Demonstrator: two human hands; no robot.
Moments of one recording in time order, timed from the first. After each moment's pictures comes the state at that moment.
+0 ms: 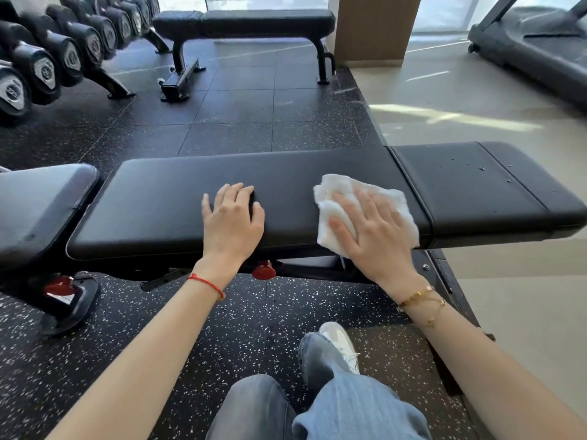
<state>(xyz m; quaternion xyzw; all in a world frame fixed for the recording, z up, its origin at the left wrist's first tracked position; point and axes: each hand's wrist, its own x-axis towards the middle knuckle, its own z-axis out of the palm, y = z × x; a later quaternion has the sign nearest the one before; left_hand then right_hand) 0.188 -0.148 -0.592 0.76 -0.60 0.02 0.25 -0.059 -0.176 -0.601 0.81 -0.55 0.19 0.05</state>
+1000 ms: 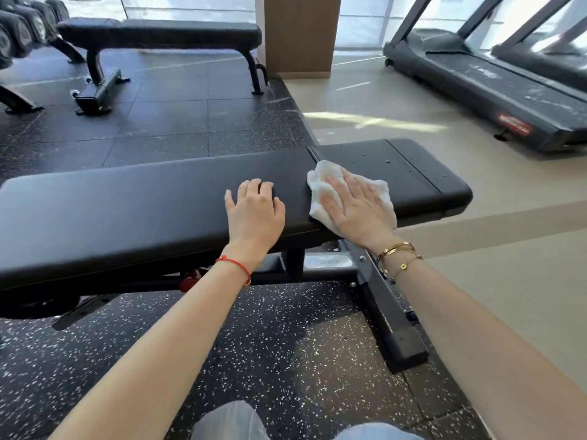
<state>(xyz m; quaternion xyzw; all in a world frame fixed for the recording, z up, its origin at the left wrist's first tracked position) 0.039 -0.195 -0.592 0.69 -0.67 -0.03 0.26 -0.162 -0.213 -0.584 0.76 -0.64 0.11 -0.03</state>
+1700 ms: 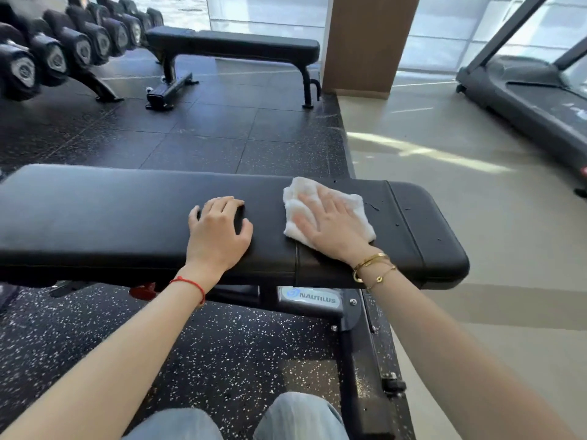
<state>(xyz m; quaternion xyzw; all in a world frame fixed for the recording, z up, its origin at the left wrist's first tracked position) 0.004 -0.221 -0.593 0.77 -0.58 0.03 0.28 -0.204 -0.303 -0.567 0.86 -0.50 0.05 -0.11</state>
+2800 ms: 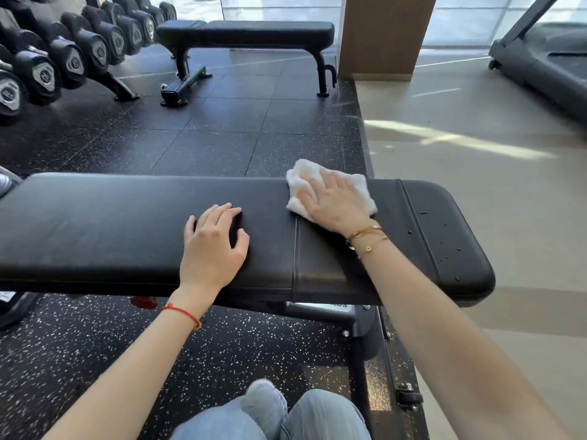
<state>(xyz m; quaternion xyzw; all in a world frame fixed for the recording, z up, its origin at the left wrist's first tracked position) 0.002 -0.221 -0.603 0.77 -0.57 0.05 0.27 -0.185 -0.376 -0.571 0.86 -0.49 0.07 -0.08</state>
